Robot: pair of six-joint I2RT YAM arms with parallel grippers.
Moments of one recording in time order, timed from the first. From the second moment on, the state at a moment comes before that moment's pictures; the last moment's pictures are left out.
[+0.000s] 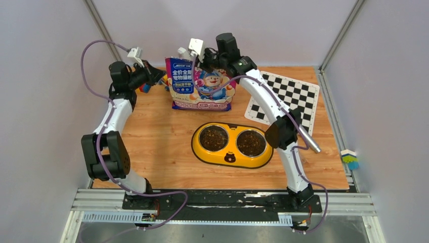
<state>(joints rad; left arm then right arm) 0.14 1.57 1.18 0.26 0.77 -0.33 0.59 2.27 2.46 -0.50 -0.53 -0.68</state>
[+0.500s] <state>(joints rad) 0.23 1.53 1.32 0.22 0.91 -0.32 0.56 2.29 2.47 -0.48 -0.60 -0.59</state>
